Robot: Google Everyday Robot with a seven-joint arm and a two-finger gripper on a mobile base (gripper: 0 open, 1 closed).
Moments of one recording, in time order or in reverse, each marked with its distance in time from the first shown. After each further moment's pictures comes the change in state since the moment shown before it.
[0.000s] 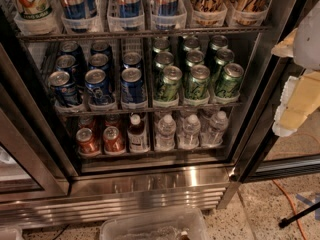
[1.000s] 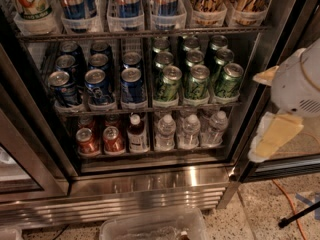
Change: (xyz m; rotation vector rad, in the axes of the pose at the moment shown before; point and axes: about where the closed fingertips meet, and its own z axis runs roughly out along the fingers) arm -0.005 0.023 0.059 0.035 -0.089 -0.010
